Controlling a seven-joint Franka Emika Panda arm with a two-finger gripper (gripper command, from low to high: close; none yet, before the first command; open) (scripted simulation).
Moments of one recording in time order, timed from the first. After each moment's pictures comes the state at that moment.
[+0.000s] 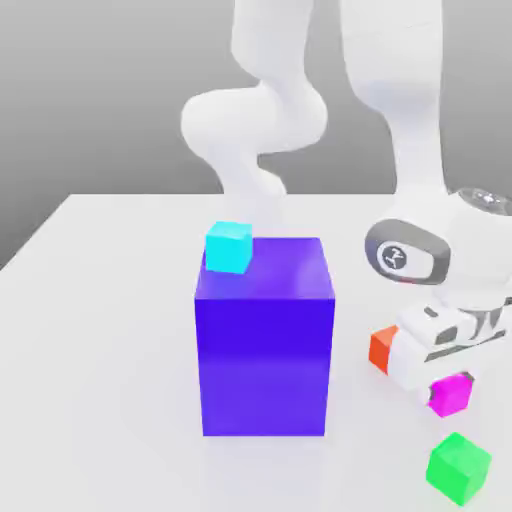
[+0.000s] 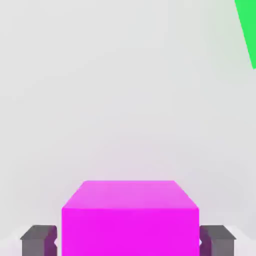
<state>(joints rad) 0.37 0.37 0.25 -2.61 -0.46 2.95 1.43</state>
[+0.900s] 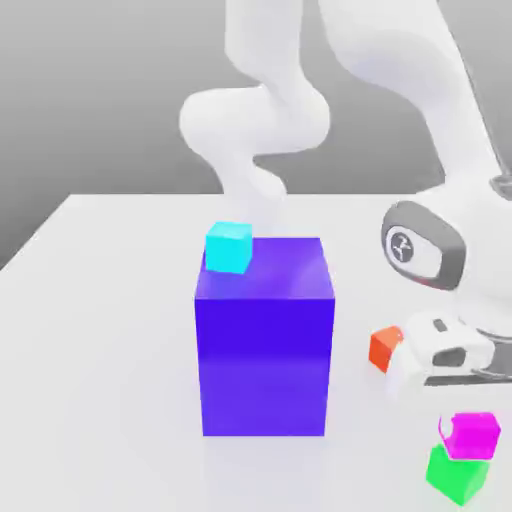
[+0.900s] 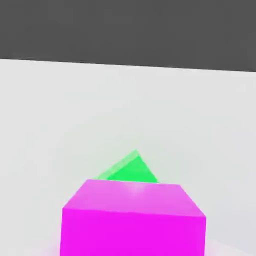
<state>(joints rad) 0.20 0.37 0.27 -2.34 -0.22 2.69 1.38</state>
